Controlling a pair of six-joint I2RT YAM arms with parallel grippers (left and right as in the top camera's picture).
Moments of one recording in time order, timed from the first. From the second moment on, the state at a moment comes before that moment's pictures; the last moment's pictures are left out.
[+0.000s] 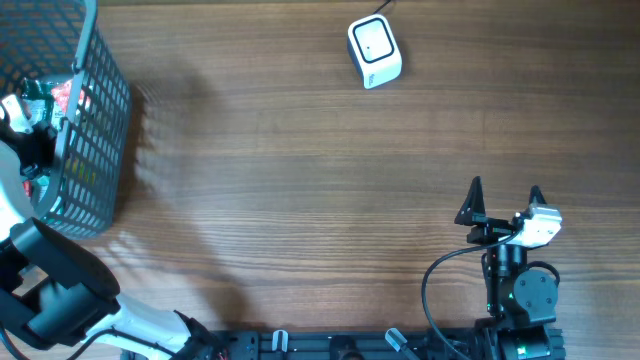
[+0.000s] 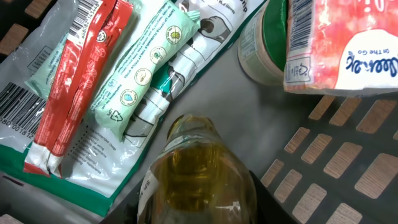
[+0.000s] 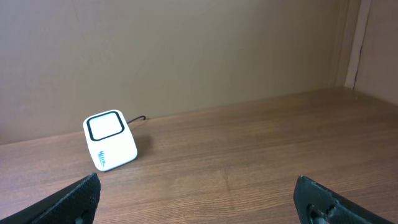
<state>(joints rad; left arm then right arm) 0.68 1.82 1.51 -0.88 0.10 0.05 0.13 0.02 0.01 0.02 0.26 0.13</state>
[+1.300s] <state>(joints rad) -0.21 1.33 1.69 -1.03 0.02 -0.37 0.13 0.02 0.01 0.02 0.26 0.13</state>
